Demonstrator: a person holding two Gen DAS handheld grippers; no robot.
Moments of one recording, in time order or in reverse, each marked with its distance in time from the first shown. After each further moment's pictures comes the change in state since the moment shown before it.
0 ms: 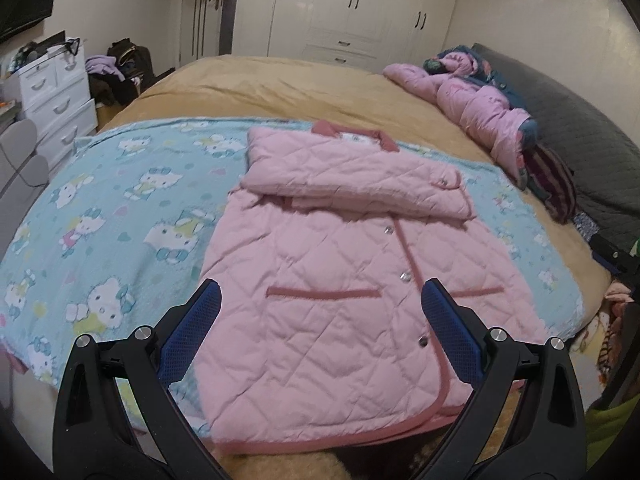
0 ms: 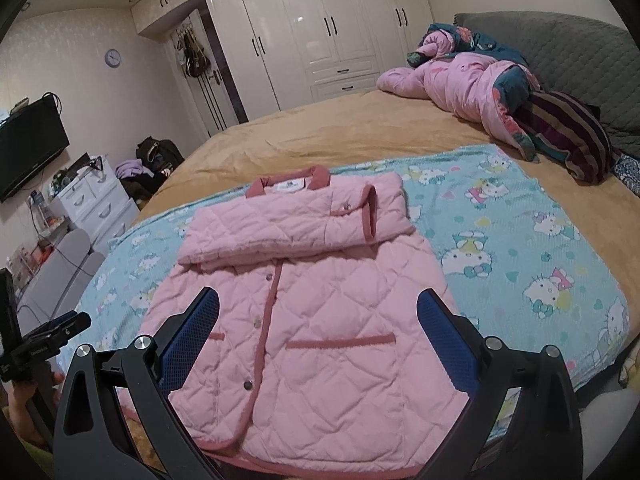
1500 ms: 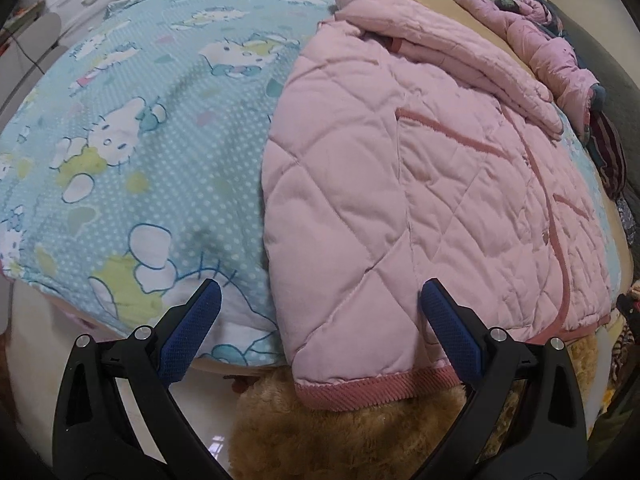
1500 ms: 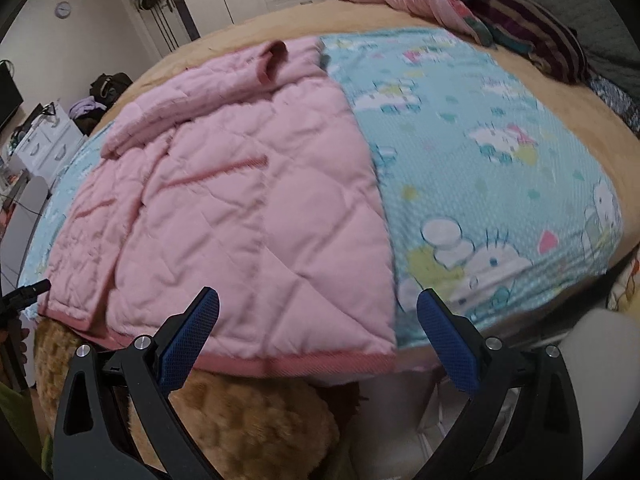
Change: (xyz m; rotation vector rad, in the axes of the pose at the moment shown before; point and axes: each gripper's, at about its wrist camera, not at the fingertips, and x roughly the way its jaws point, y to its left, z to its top) left arm 0.073 0.090 -0.108 -0.159 0.339 0.087; right arm 0.040 -0.122 -0.135 0.060 0.321 -0.123
